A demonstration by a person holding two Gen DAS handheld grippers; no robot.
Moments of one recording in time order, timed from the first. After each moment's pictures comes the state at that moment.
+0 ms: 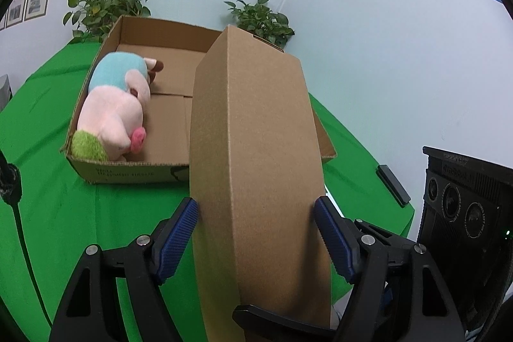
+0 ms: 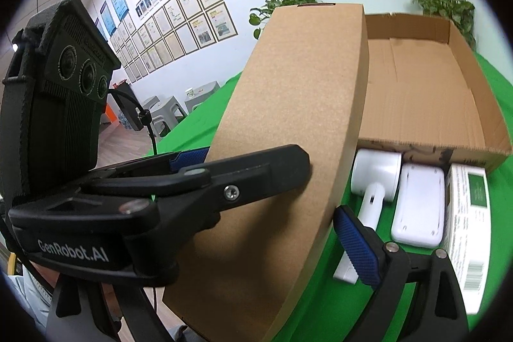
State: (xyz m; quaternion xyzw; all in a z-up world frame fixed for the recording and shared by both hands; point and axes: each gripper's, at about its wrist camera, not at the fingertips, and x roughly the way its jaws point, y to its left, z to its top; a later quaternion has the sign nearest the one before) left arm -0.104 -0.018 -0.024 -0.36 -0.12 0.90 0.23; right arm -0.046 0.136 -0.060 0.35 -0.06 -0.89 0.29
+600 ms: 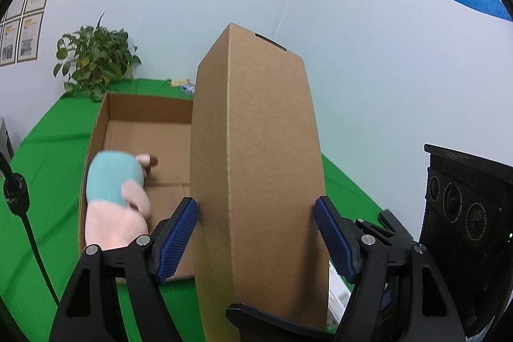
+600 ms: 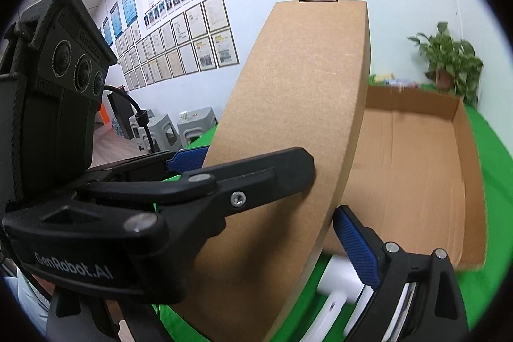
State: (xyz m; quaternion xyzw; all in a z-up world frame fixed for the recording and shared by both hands) left arm -0.164 -0.027 0.073 -0.27 -0.10 0.93 0.24; right arm -0.122 0.115 0.004 0.28 -0.01 -0.92 0.28
